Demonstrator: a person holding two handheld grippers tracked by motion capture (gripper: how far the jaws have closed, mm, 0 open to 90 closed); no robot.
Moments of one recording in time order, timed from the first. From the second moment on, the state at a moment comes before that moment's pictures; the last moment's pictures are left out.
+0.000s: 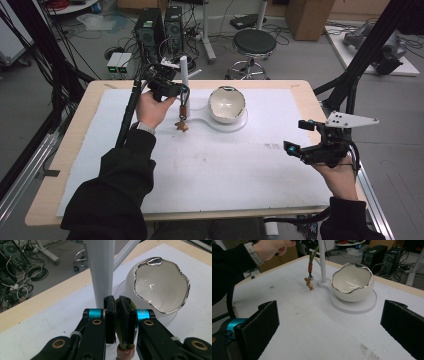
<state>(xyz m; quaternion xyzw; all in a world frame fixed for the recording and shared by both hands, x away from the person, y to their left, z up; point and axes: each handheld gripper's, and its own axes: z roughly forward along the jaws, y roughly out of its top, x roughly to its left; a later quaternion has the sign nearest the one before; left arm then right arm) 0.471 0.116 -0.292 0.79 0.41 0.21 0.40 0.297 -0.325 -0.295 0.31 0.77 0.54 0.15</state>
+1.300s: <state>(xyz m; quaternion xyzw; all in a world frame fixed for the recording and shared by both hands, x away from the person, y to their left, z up) 0.335 0.234 -0.261 0.74 0.30 0.15 0.58 0.306 -0.321 -0.295 0.32 0.77 0.54 0.15</state>
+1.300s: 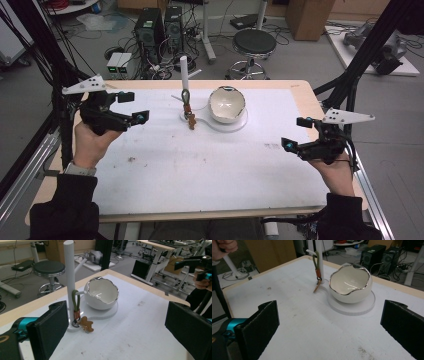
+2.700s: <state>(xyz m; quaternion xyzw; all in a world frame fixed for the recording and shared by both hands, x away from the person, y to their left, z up) 0.276 0.278 -0.293 0.71 0.34 0.20 0.58 0.297 -0.324 -0.285 0.32 0.74 0.56 0.18</state>
